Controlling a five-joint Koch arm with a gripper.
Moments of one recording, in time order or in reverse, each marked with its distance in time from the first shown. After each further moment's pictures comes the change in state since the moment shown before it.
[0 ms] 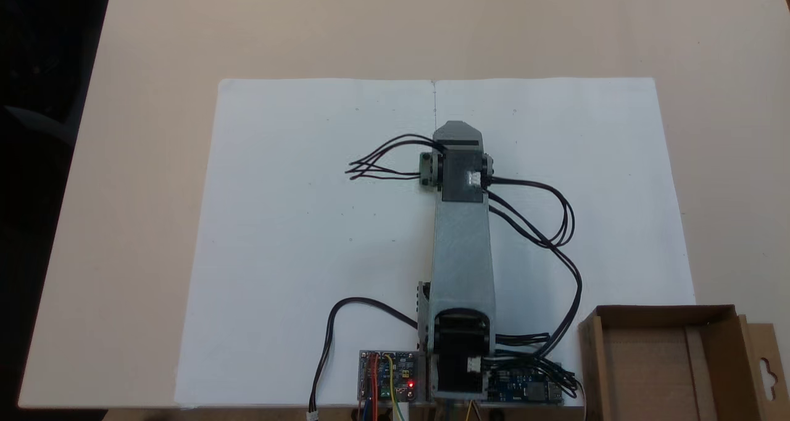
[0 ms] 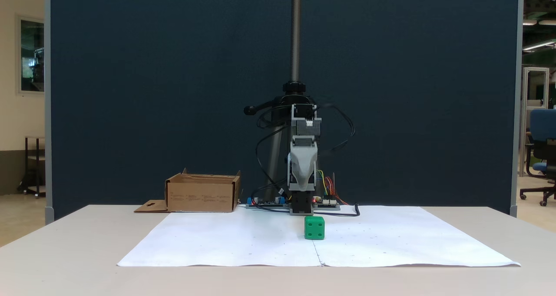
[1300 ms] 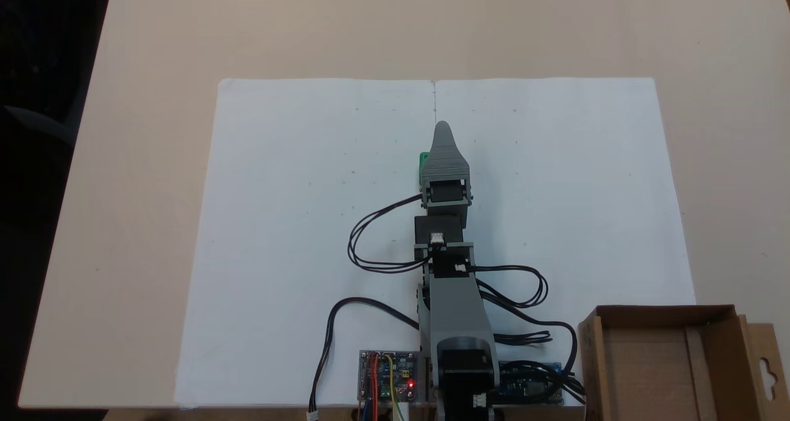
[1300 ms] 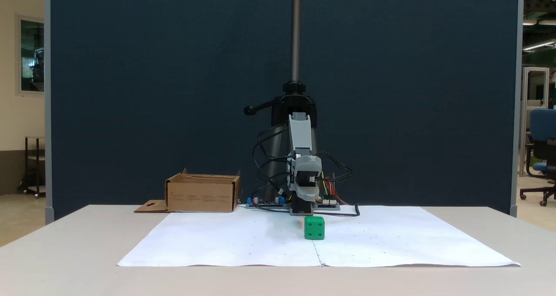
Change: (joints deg) arm -3.7 12.3 58.1 -106.7 -0.2
